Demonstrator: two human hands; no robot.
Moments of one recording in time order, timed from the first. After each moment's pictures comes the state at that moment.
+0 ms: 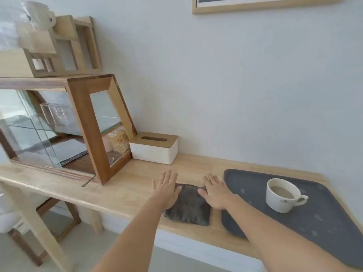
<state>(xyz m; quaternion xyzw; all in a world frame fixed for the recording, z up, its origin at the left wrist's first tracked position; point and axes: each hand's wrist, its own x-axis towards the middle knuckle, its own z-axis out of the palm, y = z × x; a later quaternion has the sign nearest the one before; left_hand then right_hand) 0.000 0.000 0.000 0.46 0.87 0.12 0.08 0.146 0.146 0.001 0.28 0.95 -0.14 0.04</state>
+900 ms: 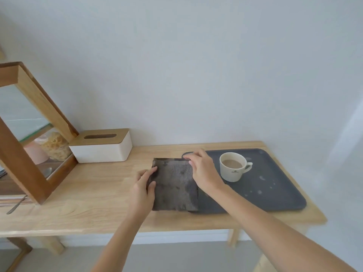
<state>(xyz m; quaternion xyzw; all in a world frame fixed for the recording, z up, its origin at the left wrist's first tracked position) 0.062 0.018 -0.012 0.49 0.72 0.49 0.02 0.223 0.150 0.033 0.31 0.86 -0.20 -0.34</state>
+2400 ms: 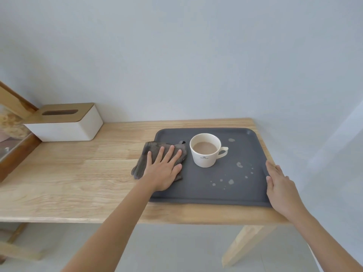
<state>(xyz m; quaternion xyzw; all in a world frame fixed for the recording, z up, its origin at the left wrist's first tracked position) 0.161 0.156 -0.037 0.60 0.79 -0.01 0.10 0.485 0.256 -0.051 0.55 0.79 -0.20 -0.17</state>
